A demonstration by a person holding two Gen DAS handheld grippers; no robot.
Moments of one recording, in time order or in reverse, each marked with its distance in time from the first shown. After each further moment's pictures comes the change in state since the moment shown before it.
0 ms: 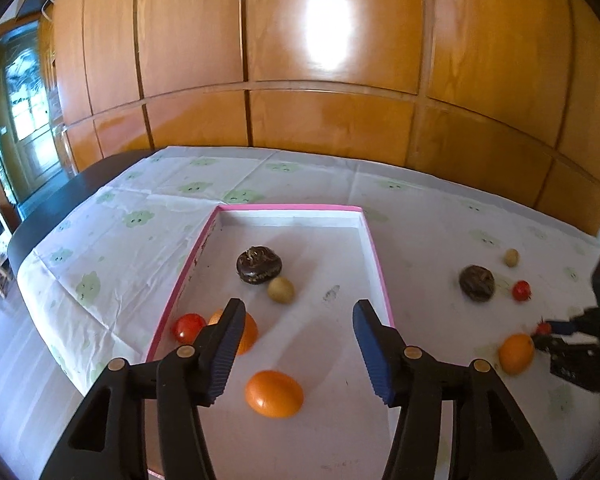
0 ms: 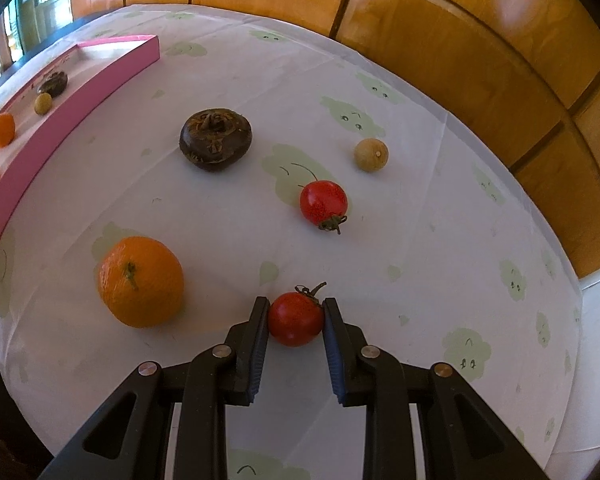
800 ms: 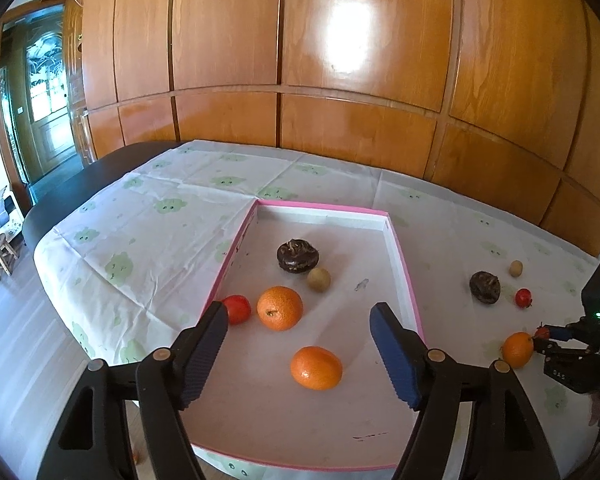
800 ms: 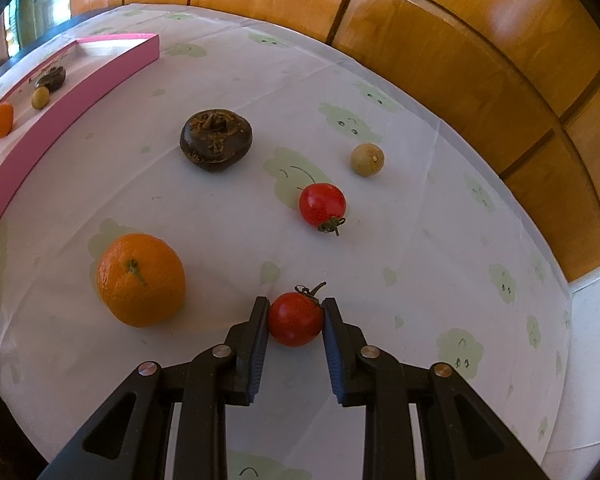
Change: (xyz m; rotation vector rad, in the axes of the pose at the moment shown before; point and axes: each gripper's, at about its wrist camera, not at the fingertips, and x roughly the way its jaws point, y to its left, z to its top) left arm -0.026 0.036 -0.010 -0.086 -0.017 0.024; right arm -0.006 0.009 -0.006 0.003 -0.019 -0.038
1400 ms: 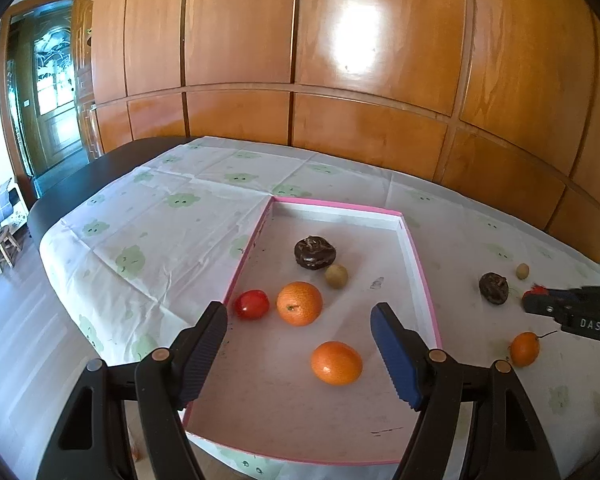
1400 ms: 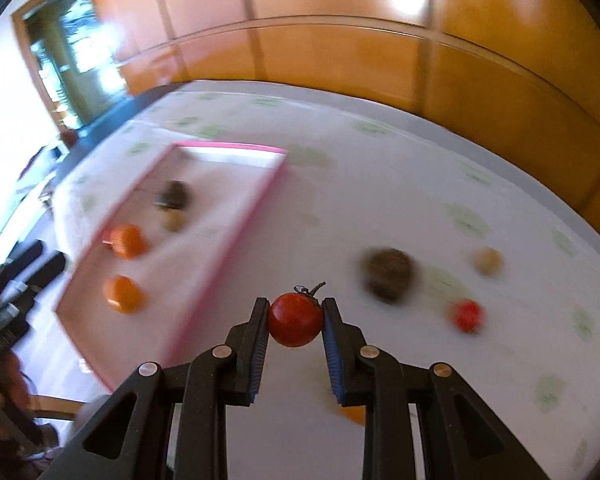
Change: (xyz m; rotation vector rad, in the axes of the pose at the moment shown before) left arm -0.001 0.017 -0.004 -0.030 0.002 0.020; right arm -0.066 0.056 0.076 0.090 -0.155 0.392
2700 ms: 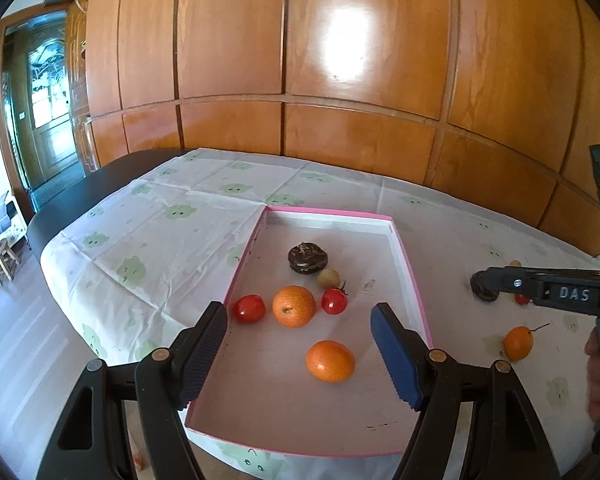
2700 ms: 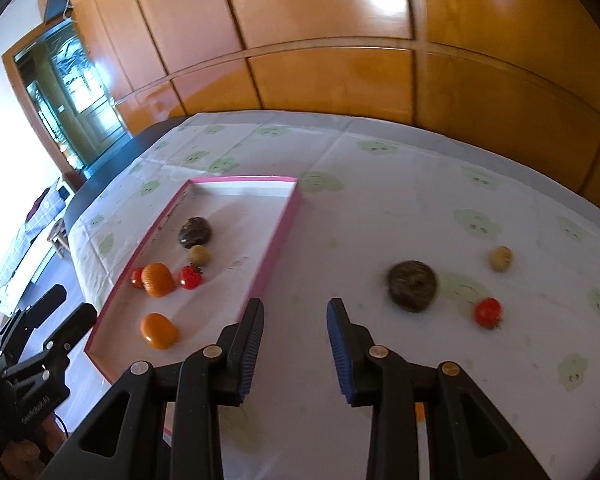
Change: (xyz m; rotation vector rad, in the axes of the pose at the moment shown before) left arm -0.014 -0.008 -0.002 0.042 -0.035 -0.016; right arm -0.018 -0.010 -0.003 0.124 -0.093 0.013
